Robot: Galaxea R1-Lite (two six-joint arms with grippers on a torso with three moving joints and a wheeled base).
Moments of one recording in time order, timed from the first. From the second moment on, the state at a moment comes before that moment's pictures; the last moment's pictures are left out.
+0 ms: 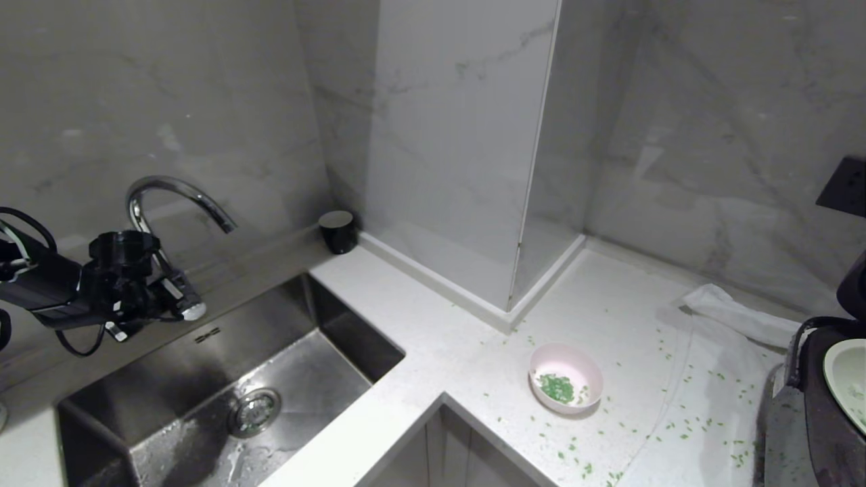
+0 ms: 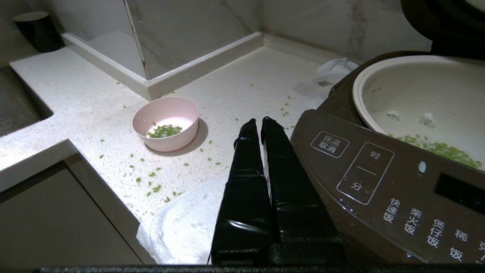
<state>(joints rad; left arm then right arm) 0.29 2.24 -1.29 -0.28 0.32 -0.56 0.00 0.00 0.00 -0.01 0.00 0.00</state>
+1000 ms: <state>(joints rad) 0.30 2.30 -1.36 -0.36 0.33 -0.58 0.00 0.00 0.00 -0.01 0.00 0.00</state>
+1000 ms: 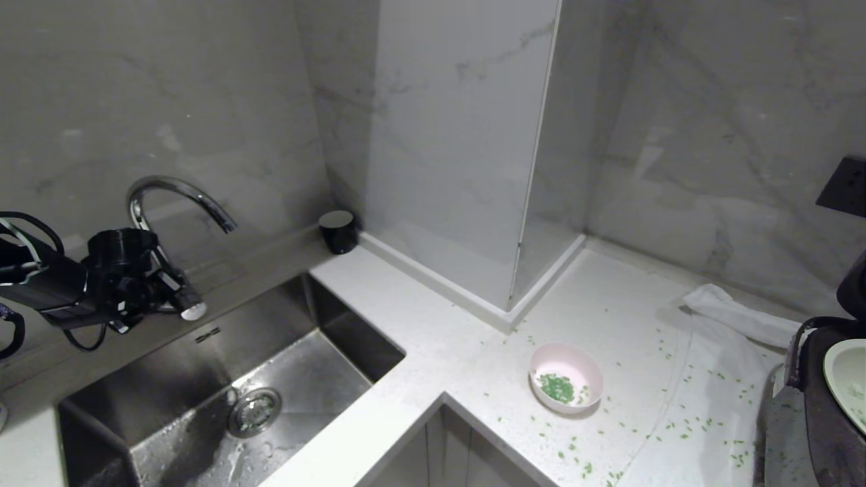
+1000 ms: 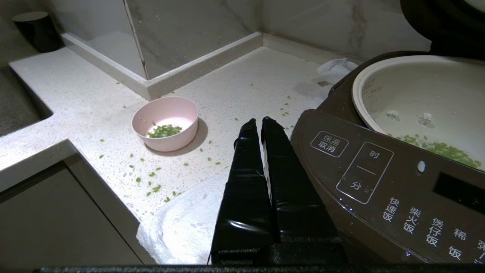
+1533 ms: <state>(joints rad) 0.31 2.30 -1.36 -0.37 0.33 -0.58 0.00 0.00 0.00 -0.01 0.00 0.00</state>
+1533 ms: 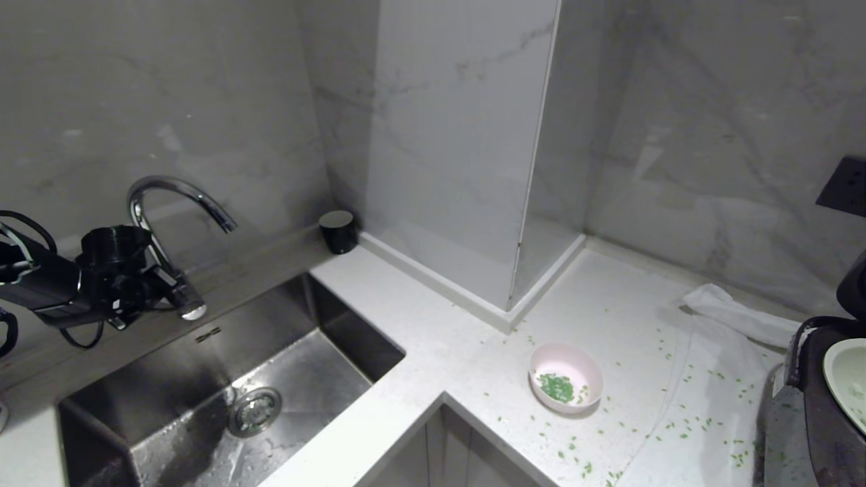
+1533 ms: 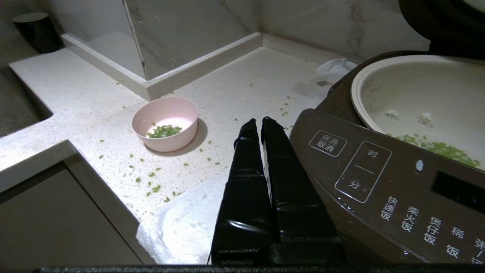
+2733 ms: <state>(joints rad) 0.31 2.27 -1.31 -0.36 0.33 -0.58 0.00 0.00 0.00 -0.01 0.00 0.00</state>
